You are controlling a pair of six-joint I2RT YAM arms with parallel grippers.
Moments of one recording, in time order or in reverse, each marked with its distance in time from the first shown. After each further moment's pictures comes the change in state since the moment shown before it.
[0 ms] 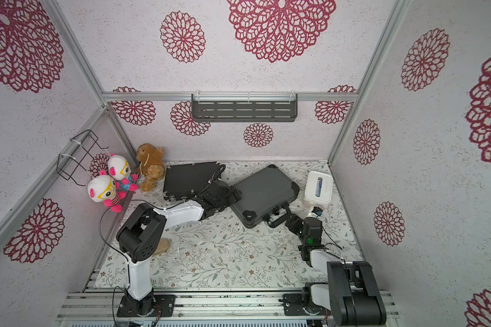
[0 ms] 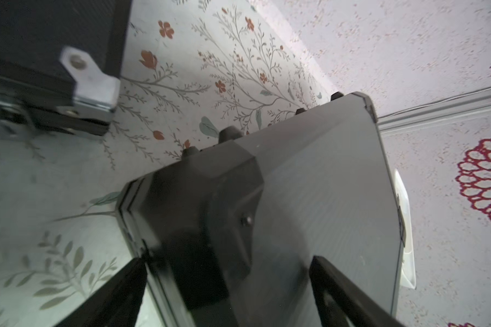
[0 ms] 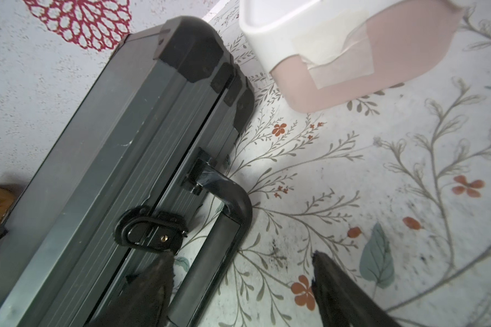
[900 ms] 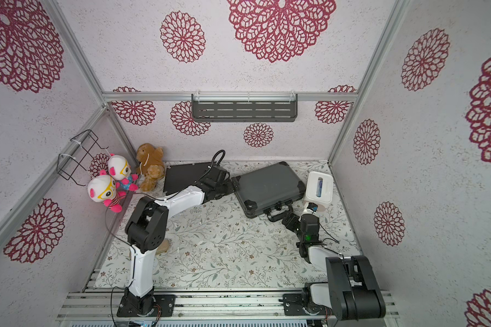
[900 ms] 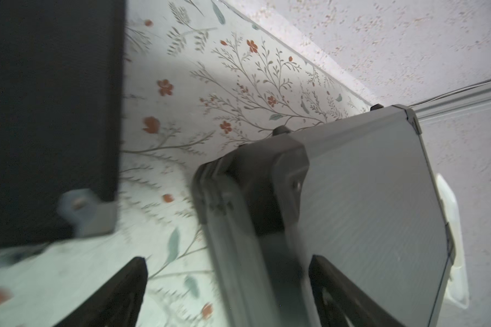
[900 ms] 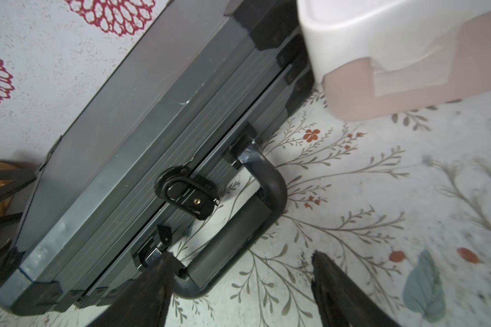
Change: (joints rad) left arm 0.089 0.010 0.196 -0.299 -0.006 0.239; right arm 0.047 0.058 0.058 0.007 -0.035 -0.055
